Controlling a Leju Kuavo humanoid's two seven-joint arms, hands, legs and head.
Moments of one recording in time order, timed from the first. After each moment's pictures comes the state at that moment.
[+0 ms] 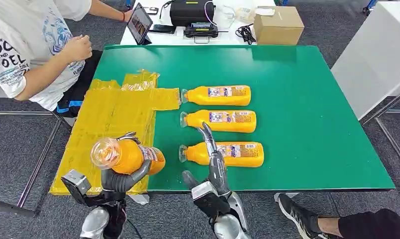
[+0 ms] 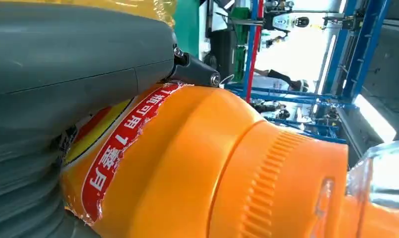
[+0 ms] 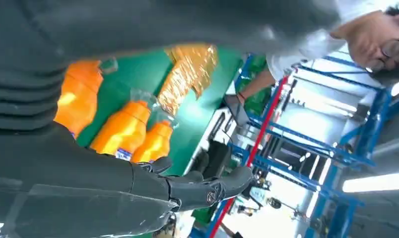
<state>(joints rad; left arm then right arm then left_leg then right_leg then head) -0.02 -0.23 -0.15 -1.40 0.06 0.05 -0.56 -0.02 0.24 0.50 -1.37 0.39 -0.36 -0.65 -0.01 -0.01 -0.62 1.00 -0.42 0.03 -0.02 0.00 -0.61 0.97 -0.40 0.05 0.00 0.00</state>
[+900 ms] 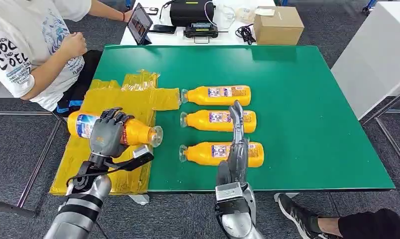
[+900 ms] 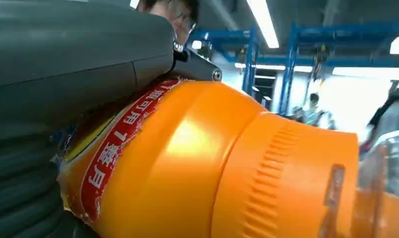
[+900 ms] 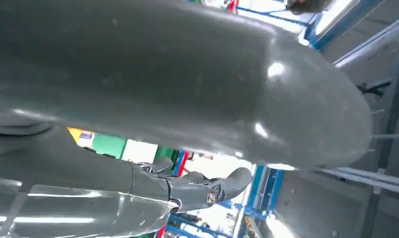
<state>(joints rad) -0.40 -0.09 -0.07 -0.98 -1.36 0.69 -0.28 -0.04 0.22 0.53 -1.57 0.30 -0.49 -0.70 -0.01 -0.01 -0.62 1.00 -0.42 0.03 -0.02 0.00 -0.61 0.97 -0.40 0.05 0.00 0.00</state>
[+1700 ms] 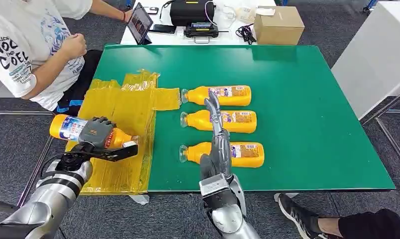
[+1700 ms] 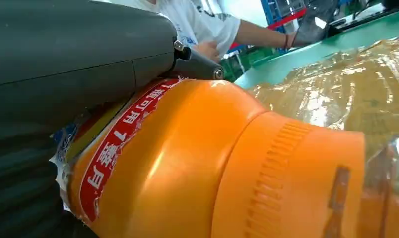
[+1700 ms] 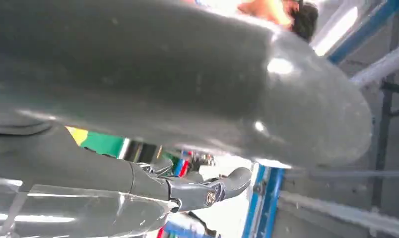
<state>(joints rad) -0.67 0.05 -0.08 -0.49 -1.56 0.44 -0.10 -0.10 0.27 0.57 -1.55 0.33 -0.37 -0.64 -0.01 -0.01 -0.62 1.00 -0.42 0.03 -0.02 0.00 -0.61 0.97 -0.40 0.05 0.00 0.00</state>
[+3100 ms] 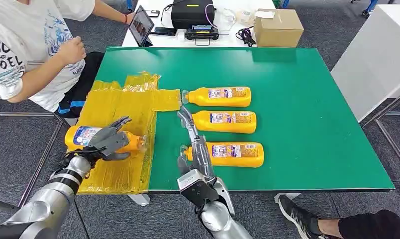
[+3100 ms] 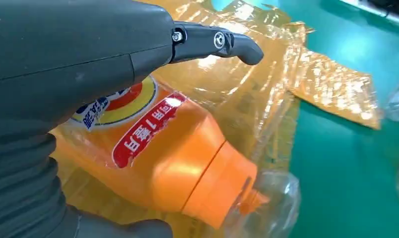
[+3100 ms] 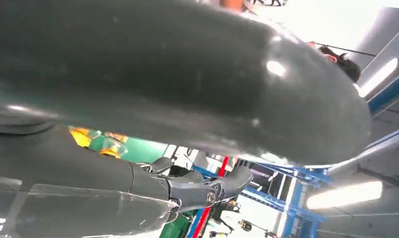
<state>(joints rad) -0.66 0.00 0.08 -0.44 -0.96 -0.02 -0.49 -0.14 0.28 0.60 -1.35 0.31 -0.32 -0.62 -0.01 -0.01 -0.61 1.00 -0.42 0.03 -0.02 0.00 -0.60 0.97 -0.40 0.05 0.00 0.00</state>
